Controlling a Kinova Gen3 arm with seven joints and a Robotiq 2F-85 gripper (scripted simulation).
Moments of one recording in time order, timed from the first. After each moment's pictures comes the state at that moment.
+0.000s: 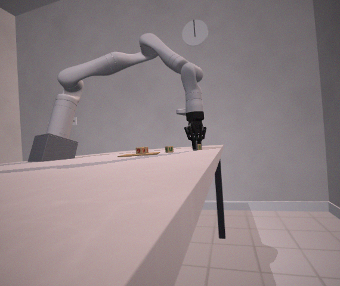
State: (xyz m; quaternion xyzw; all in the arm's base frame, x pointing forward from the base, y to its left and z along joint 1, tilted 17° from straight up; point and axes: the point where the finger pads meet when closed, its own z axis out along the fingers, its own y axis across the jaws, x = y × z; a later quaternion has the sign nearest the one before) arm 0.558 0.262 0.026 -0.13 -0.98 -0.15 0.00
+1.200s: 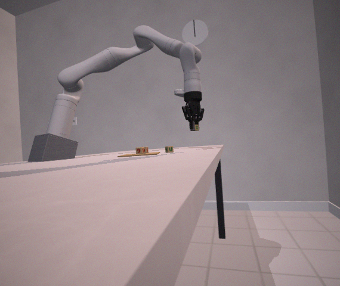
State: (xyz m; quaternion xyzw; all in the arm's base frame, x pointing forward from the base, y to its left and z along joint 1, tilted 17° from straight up) arm 0.551 0.233 0.103 -0.13 -0.98 -0.15 0.01
